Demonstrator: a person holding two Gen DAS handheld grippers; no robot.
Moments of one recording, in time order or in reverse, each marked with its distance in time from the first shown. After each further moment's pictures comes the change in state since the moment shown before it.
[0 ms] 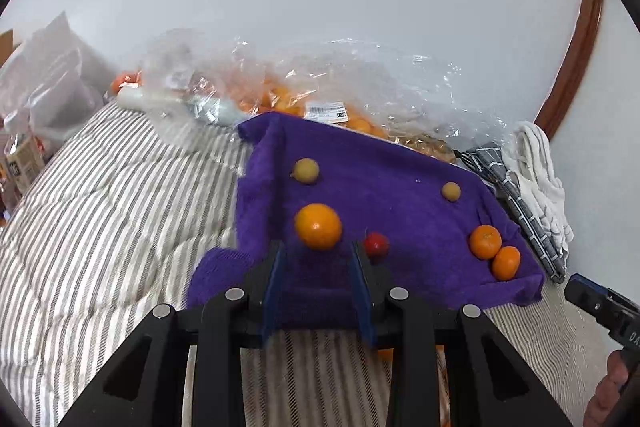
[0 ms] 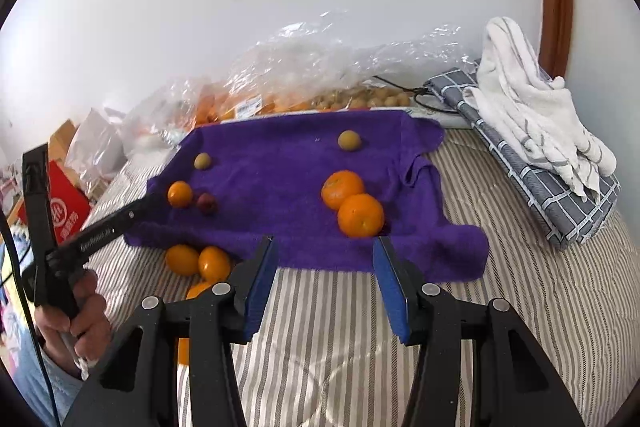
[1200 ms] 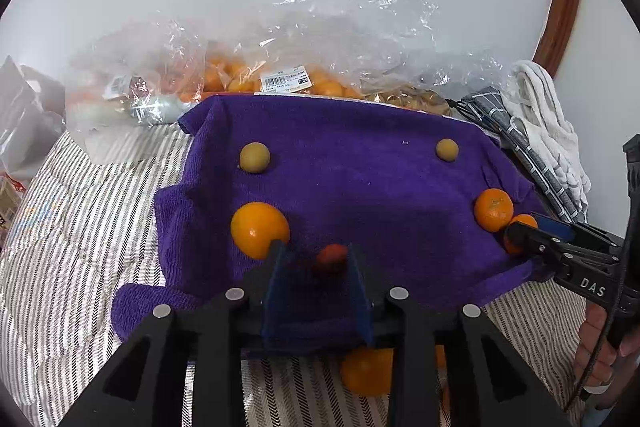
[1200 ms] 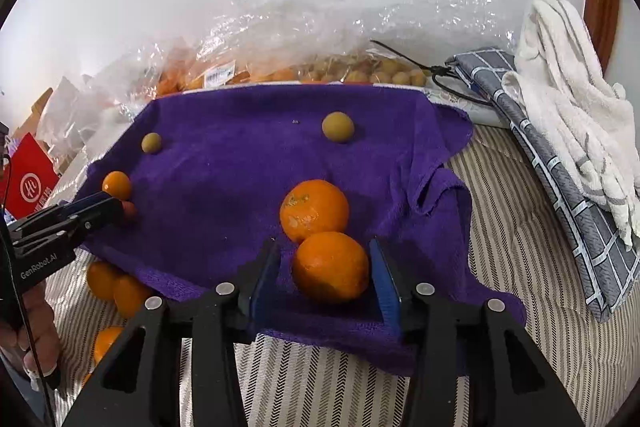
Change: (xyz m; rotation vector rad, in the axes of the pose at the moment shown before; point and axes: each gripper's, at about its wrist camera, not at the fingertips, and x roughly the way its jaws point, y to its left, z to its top) left arm 0.048 -0.048 0.009 0.169 0.121 0.054; right arm 0.097 -0.026 0.026 -0.072 0.077 -0.001
